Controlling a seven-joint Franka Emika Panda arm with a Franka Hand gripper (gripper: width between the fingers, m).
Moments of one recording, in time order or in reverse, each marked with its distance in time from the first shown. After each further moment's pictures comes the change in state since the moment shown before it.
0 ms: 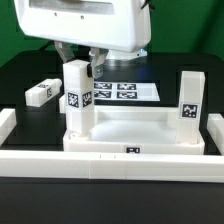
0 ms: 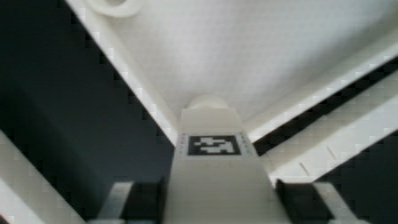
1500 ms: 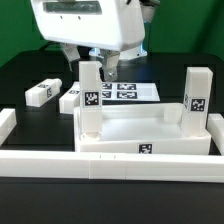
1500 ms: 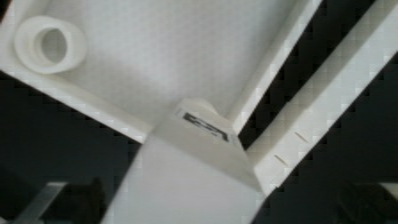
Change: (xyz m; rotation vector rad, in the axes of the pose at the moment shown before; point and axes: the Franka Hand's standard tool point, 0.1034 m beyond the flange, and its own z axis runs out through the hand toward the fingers) arm -0.003 -0.012 0.001 0.104 -0.037 0.147
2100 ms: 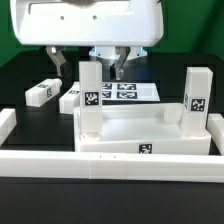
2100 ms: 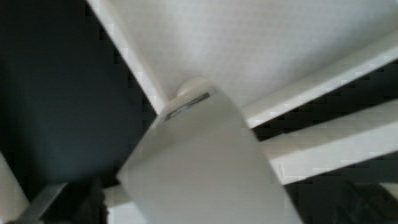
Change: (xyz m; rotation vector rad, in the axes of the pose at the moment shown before) arm 0.003 0.002 0.001 -0.076 0.052 -0.637
